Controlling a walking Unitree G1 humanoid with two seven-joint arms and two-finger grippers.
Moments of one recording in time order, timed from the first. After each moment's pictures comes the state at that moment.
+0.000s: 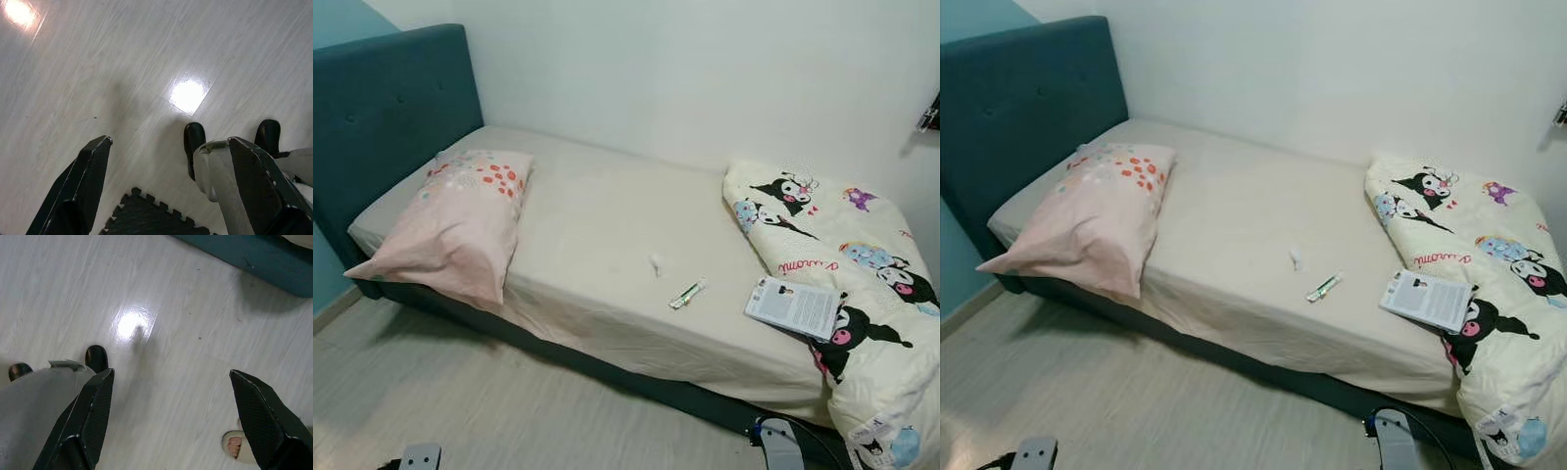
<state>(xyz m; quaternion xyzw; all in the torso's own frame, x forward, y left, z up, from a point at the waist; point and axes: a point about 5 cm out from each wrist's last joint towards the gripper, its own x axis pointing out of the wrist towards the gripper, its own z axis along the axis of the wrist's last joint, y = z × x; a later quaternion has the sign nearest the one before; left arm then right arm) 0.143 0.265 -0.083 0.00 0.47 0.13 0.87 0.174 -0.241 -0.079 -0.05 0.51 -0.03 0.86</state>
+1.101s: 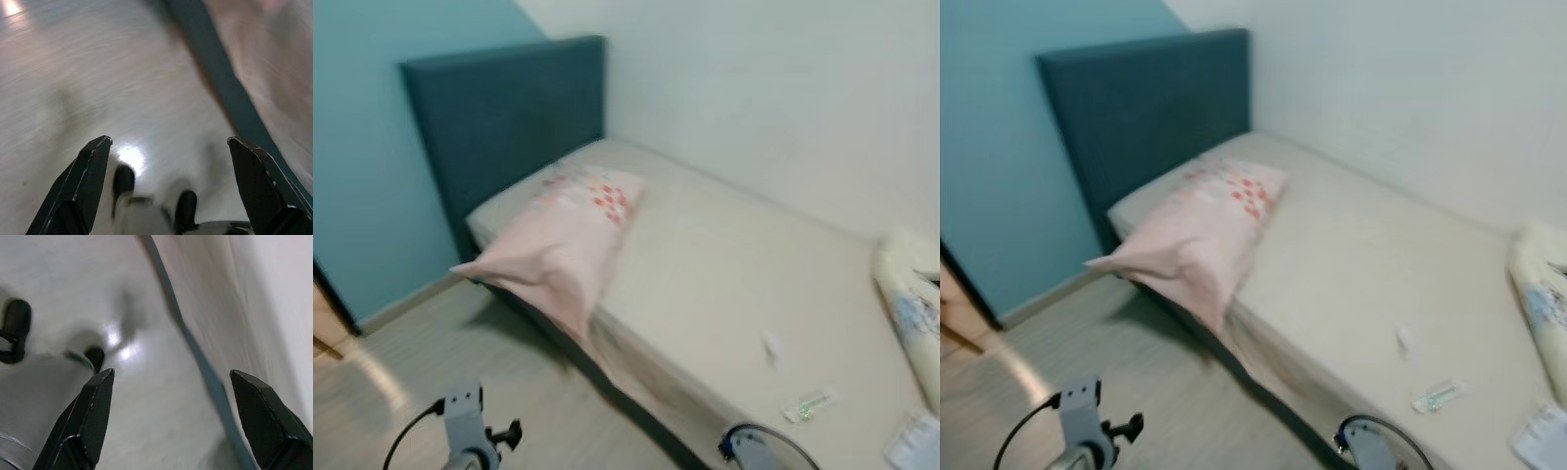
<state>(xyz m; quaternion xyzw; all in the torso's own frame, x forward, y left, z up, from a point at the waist) 0.206 0.214 -0.065 -0.11 0.37 0.11 0.92 0.177 -0.224 -0.079 -0.14 0.49 0.11 0.85</state>
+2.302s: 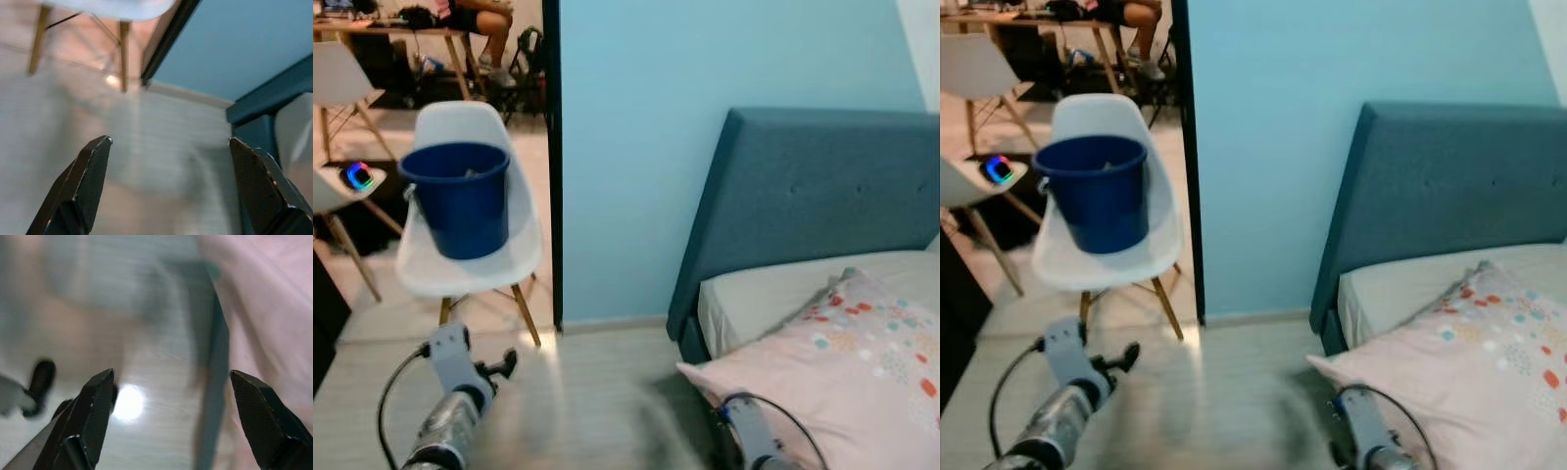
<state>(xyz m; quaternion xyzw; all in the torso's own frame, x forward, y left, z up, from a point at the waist) 0.284 0.216 -0.002 -0.17 0.20 0.05 0.96 0.218 -0.208 -0.061 -0.09 0.42 0.07 0.90</state>
